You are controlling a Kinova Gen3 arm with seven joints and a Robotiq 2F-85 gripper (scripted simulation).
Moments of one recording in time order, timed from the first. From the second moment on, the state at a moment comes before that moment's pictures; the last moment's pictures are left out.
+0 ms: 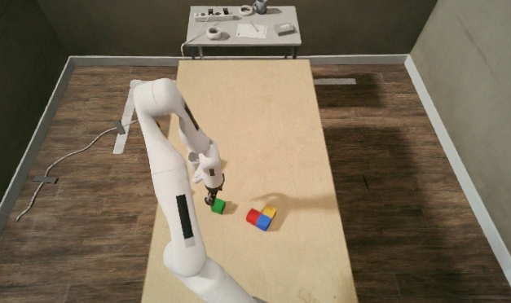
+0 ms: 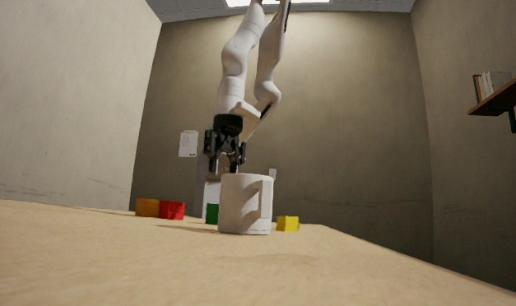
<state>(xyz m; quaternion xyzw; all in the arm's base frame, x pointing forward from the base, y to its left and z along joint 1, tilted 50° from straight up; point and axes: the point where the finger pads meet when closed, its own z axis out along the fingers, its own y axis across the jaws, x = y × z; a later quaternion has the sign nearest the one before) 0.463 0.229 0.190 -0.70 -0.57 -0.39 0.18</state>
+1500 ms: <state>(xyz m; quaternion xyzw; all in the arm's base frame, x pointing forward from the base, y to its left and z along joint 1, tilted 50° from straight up) 0.479 0.257 0.164 -0.70 -0.57 -0.39 0.18</state>
